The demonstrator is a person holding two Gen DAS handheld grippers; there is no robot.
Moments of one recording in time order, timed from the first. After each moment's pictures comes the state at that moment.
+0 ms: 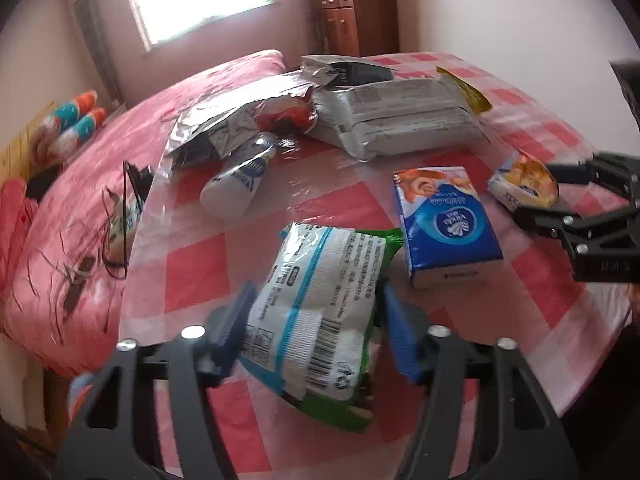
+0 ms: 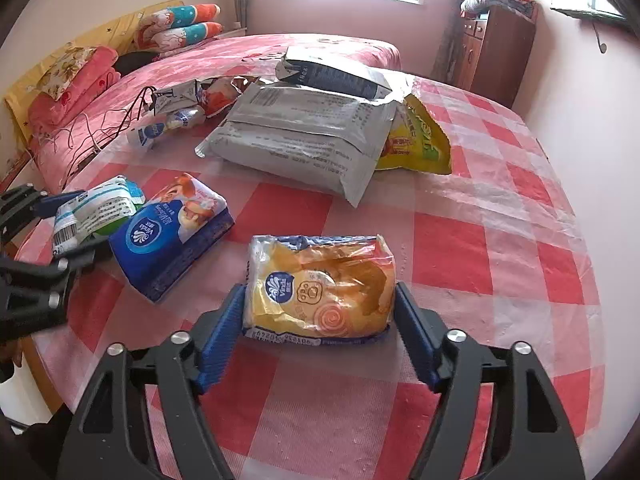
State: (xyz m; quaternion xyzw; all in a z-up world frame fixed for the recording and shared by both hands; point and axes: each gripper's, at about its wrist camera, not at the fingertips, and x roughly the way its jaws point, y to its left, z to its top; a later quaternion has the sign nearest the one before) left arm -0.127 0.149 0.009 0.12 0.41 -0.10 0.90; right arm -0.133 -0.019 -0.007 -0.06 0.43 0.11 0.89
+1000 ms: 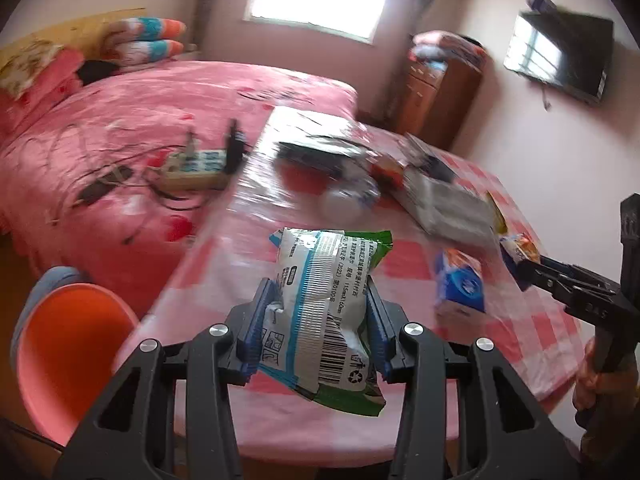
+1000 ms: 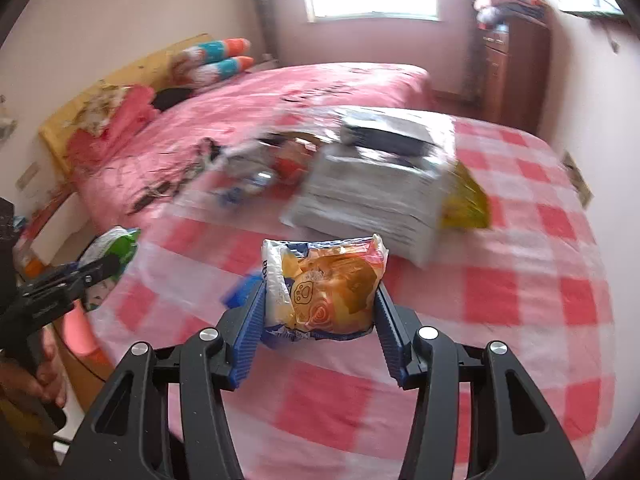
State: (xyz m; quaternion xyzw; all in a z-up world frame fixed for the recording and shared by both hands) left arm -0.182 0.256 0.053 -0.11 0.36 -0.03 0.93; right arm -0.145 0.022 0.060 0.00 0.39 0.20 0.90
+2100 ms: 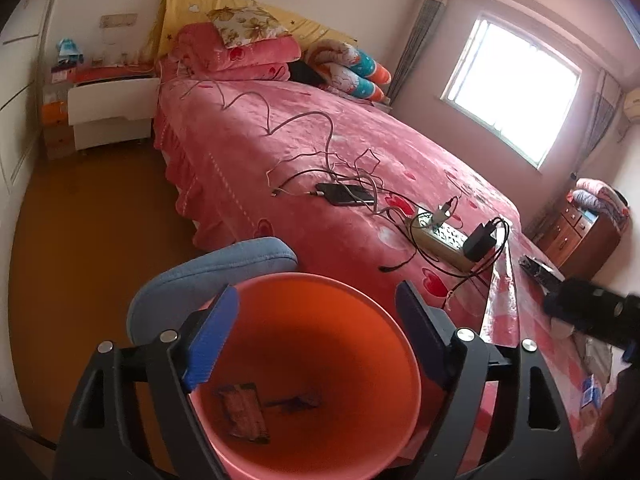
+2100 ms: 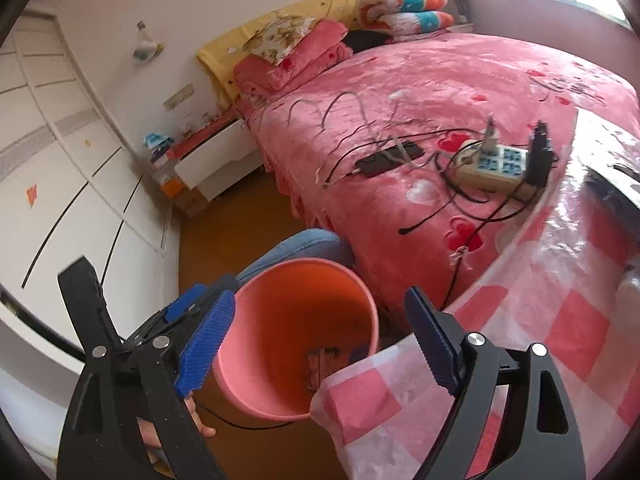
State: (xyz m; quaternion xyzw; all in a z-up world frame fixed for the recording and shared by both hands) left arm -0.277 0.464 0.000 -0.26 0.25 0.27 0.89; right arm -0.143 0.323 0.052 -0.02 0.42 0.48 0.77
